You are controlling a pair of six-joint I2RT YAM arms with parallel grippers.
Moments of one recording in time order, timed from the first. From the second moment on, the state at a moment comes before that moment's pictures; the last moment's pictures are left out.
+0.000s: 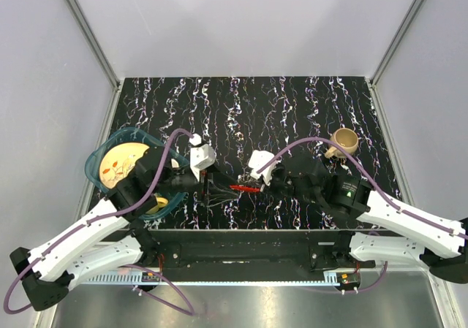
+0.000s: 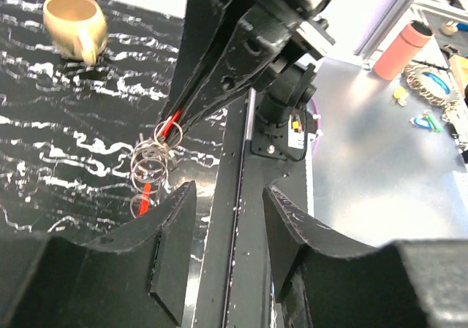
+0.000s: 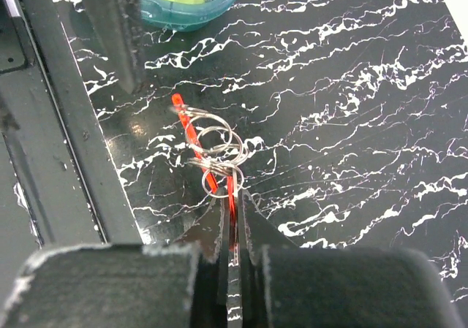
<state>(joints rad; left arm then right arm) -0.84 0.80 0.84 -0.23 0.64 -0.13 1.12 0.96 1.01 -0.51 0.09 -0.25</state>
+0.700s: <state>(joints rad) -0.87 0.87 0.76 0.10 0.81 -0.27 1.12 1.04 1.19 -0.68 0.04 -0.13</state>
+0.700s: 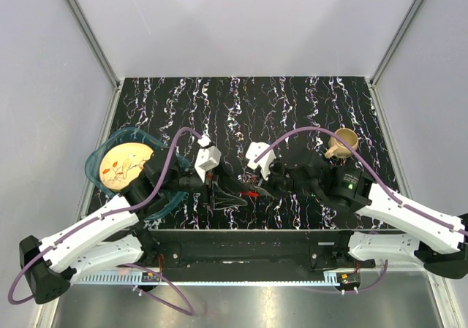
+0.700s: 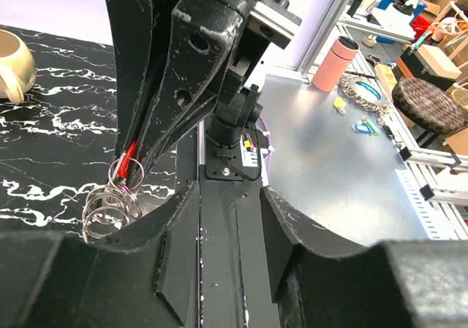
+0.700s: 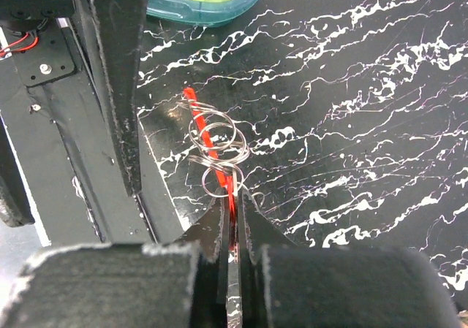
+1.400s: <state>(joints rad) -0.87 0.84 0.73 -0.02 0.74 -0.19 1.15 1.05 1.19 -0.69 0.00 -0.16</state>
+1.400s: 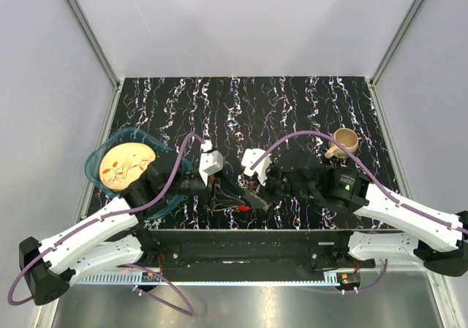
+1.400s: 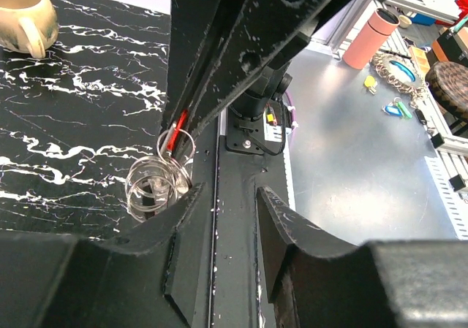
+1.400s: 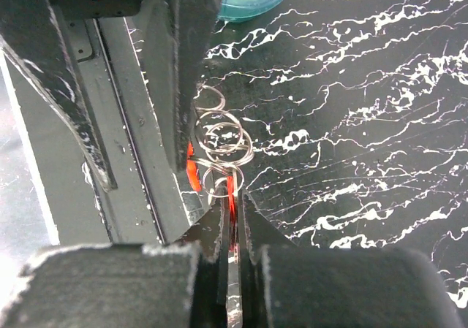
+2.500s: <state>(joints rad) -0.87 0.76 0.77 -0.22 0.62 -0.07 1.22 0.98 1.14 -0.64 -0.03 -0.19</state>
